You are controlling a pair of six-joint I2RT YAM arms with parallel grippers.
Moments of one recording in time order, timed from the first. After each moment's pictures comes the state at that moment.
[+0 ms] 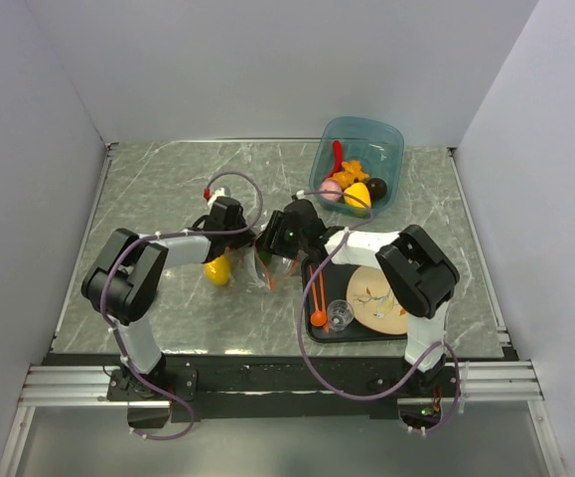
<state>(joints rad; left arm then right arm) -0.46 1.79 0.92 0.17 -0.08 -0.86 0.70 1.90 1.10 0.12 -0.11 0.93</state>
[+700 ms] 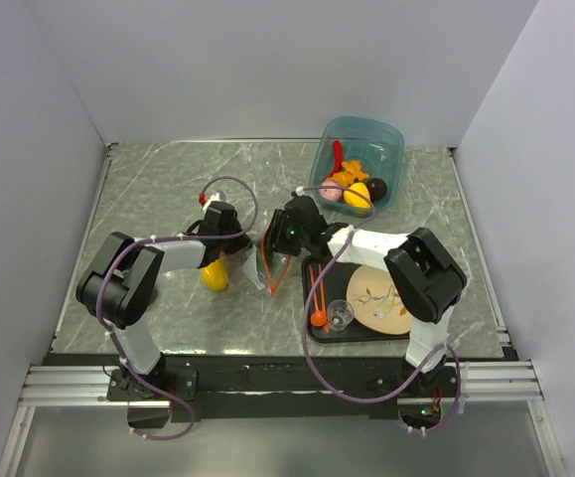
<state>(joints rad) -0.44 1.75 0.85 0.19 -0.05 -0.86 0.70 1.85 1.12 0.03 -0.08 0.86</state>
